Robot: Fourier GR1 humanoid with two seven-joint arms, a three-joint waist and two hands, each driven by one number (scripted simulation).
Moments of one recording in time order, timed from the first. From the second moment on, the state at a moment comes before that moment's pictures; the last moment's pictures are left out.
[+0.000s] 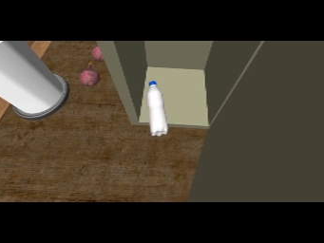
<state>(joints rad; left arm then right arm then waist) 0.53 0.80 0.02 -1.91 0.89 -0.17 -0.50 0.22 -0.46 0.43 -2.35 -0.65 0.48 0.25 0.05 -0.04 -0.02</state>
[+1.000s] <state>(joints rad) 0.60 0.87 0.17 -1.87 0.98 -0.36 -0.52 -0.38 -0.13 0.59 -2.15 -0.55 0.13 0.62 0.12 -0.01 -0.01</state>
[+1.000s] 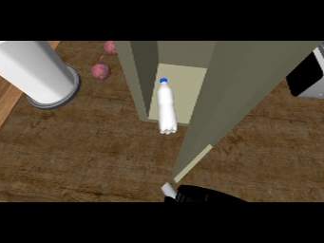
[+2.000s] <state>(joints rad) 0.78 0.78 0.39 -1.81 1.02 -0.56 -0.52 -0.95 0.00 0.46 -1.53 -0.95 0.06 0.64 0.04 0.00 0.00</state>
